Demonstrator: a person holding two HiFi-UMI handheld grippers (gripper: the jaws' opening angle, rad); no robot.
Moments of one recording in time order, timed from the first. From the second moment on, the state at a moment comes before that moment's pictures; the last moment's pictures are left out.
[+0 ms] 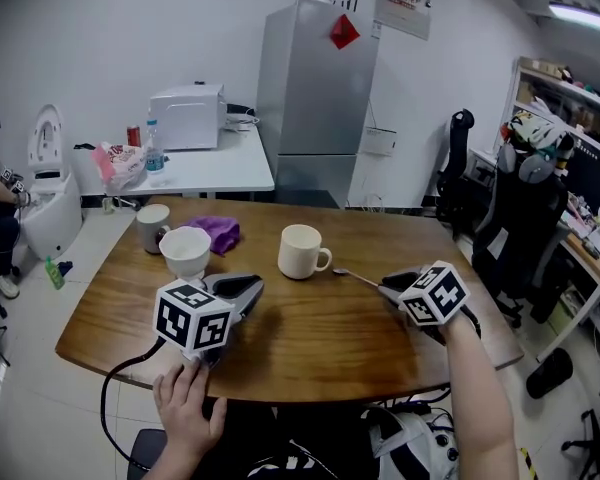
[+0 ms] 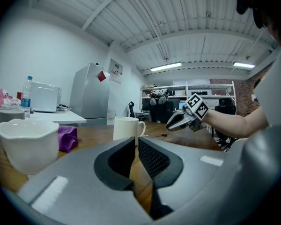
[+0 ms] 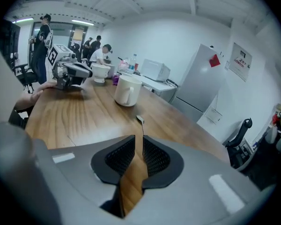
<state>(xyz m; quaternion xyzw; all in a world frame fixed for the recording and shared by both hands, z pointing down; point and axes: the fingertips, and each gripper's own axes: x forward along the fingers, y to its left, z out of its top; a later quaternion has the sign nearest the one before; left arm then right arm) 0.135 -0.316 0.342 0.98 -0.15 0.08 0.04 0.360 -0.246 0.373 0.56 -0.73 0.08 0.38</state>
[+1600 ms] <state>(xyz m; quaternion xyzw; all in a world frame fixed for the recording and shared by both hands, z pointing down) 0.134 -0.314 0.339 0.98 -0.16 0.08 0.04 0.224 -0.258 0.339 0.49 -0.87 0.08 0.06</state>
